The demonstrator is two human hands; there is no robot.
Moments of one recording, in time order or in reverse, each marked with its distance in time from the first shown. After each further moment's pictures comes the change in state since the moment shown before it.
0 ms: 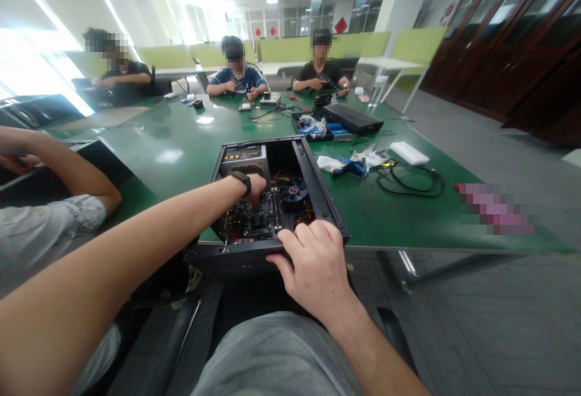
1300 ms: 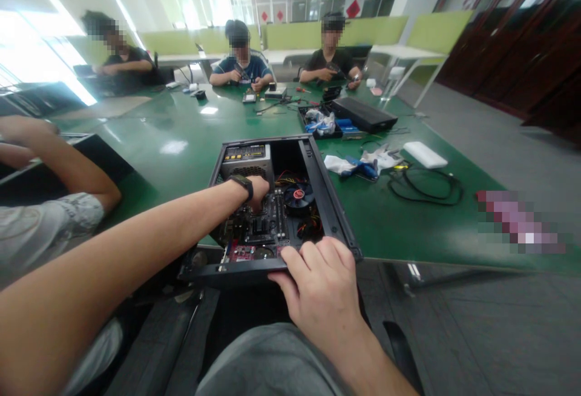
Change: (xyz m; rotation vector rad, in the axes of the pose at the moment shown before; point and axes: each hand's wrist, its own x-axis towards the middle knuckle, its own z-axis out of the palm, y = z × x) left_hand 0.003 -0.003 0.000 -0.021 -0.024 -0.001; right_hand 0.001 0.002 0.000 0.054 0.011 0.000
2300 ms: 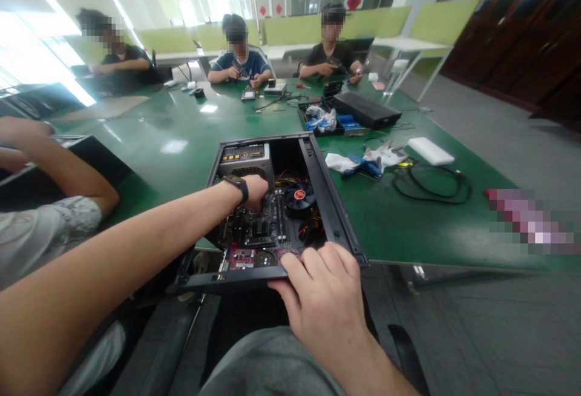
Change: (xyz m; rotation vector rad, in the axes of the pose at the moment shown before) left_hand 0.000 -0.005 0.003 0.034 0.038 0.027; right_hand -0.002 0.000 0.003 0.032 -0.006 0.041
